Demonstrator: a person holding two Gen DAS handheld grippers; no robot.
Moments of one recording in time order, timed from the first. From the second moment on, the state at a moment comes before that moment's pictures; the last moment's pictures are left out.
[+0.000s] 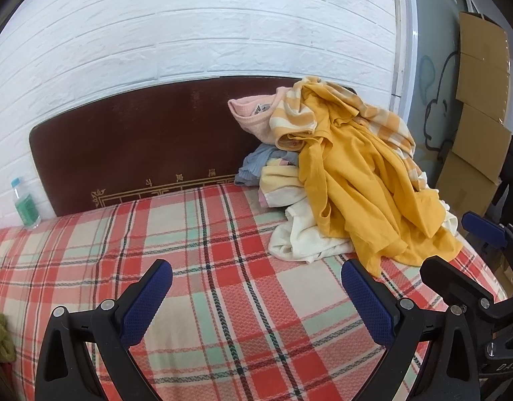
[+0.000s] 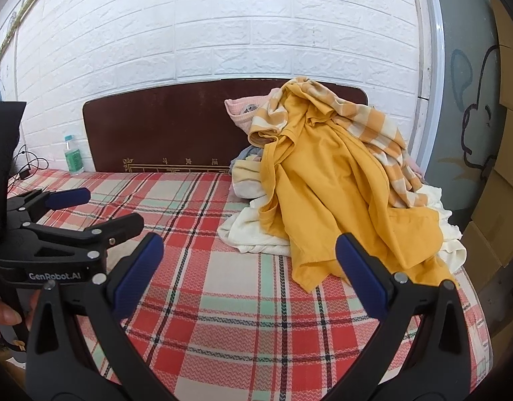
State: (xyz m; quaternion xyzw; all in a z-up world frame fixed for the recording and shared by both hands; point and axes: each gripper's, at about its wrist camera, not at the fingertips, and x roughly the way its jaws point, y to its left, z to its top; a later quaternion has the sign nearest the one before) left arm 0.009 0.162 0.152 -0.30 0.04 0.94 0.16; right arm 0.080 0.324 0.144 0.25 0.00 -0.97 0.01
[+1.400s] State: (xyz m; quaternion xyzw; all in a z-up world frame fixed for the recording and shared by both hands) left arm -0.112 0.175 0.116 -0.34 0.02 0.92 0.18; right arm -0.184 0.404 0.201 0.30 0.09 -0.95 0.00
